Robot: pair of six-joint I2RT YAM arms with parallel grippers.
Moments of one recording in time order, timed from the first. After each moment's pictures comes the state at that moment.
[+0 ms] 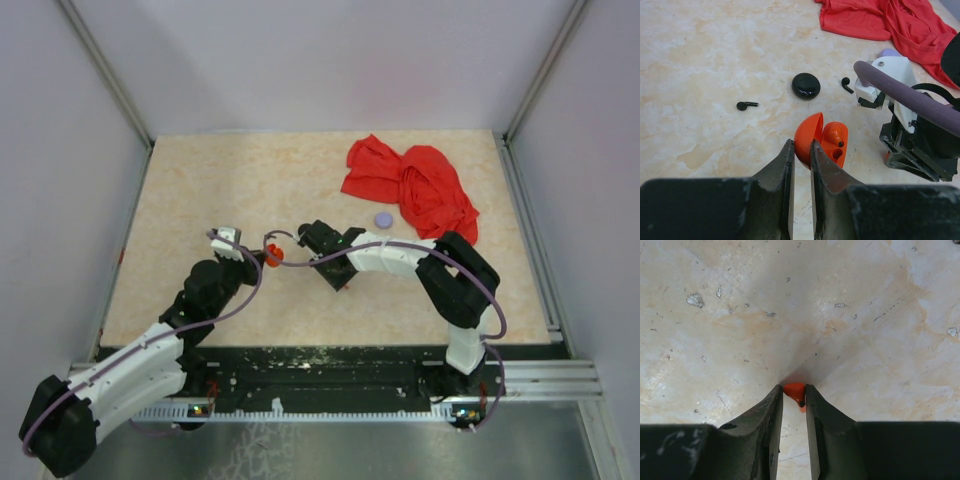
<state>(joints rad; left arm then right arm) -0.62 0.77 0.26 0.34 -0.21 -0.30 0.90 1.84 1.20 -0.59 0.14 0.07</state>
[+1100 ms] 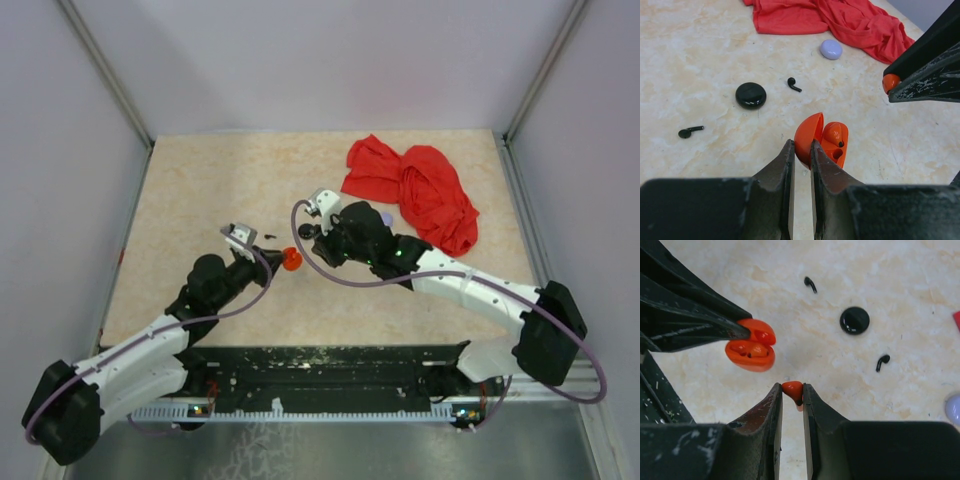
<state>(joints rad) -0.62 0.86 0.29 0.44 0.06 -0.24 0.90 1.34 1.02 -0.21 0.00 0.02</state>
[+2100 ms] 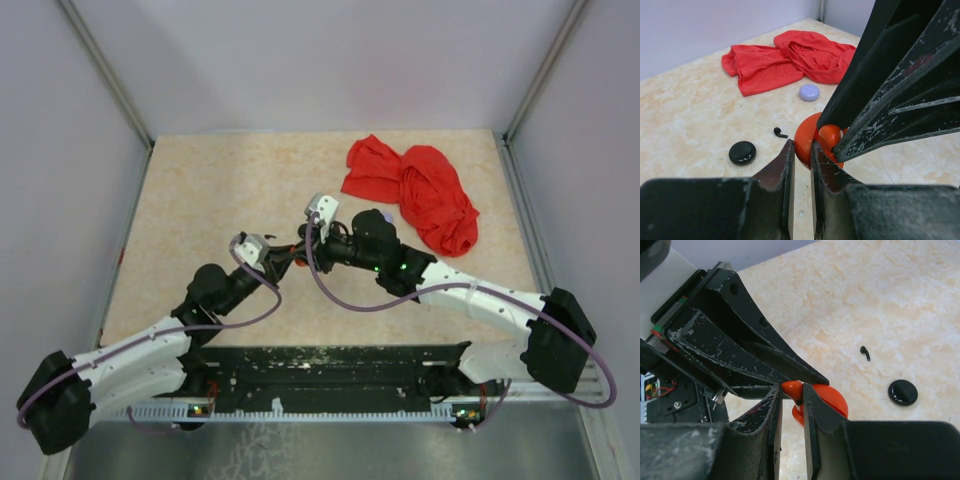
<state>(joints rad) -0.79 0.87 0.30 0.65 0.02 -0.03 0.93 1.26 0.90 0.17 -0.26 0.03</state>
